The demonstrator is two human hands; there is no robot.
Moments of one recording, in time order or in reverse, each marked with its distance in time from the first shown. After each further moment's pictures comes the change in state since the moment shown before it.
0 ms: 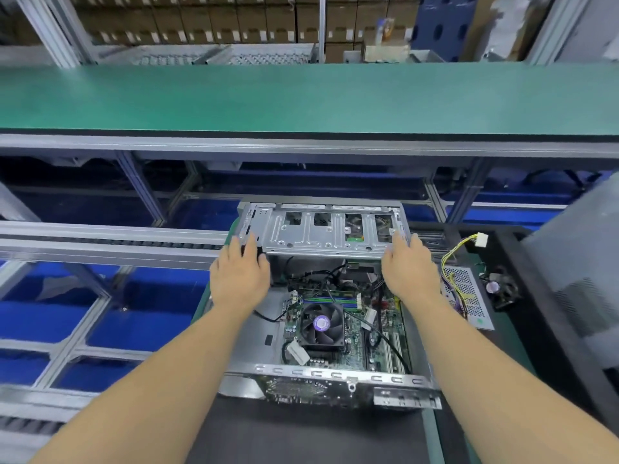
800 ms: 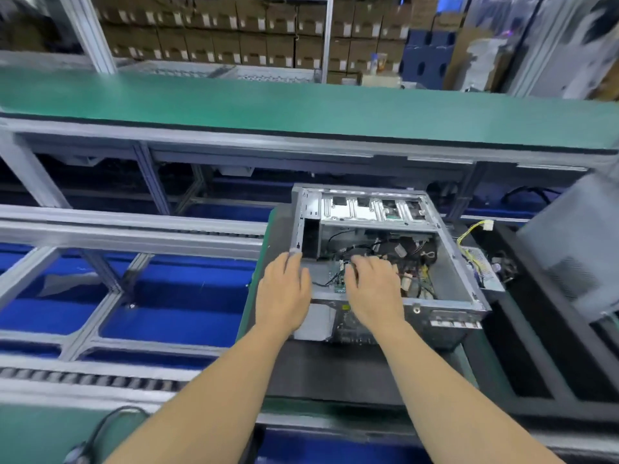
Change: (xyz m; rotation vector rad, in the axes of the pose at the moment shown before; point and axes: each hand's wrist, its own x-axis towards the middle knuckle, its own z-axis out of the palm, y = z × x) left_hand -0.117 -0.091 -0.019 -0.391 0.079 0.253; right_hand -0.189 -0.139 0.040 0.102 0.197 -0.223
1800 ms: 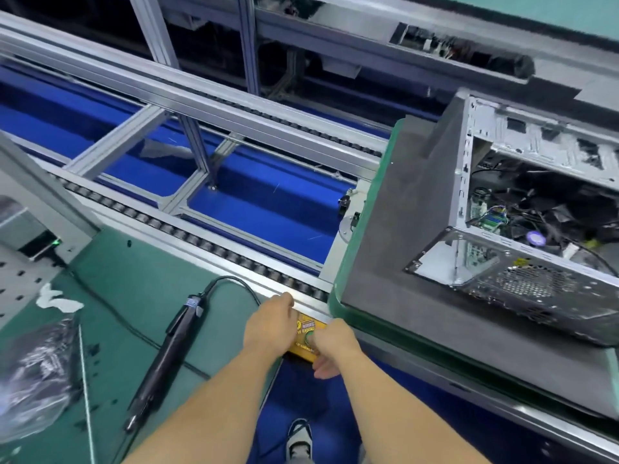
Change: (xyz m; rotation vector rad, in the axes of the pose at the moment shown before) left_hand -0.206 -0.218 -0.008 0.018 -0.325 -0.599; right_hand -0.181 -0.153 0.210 0.254 -1.156 0.637
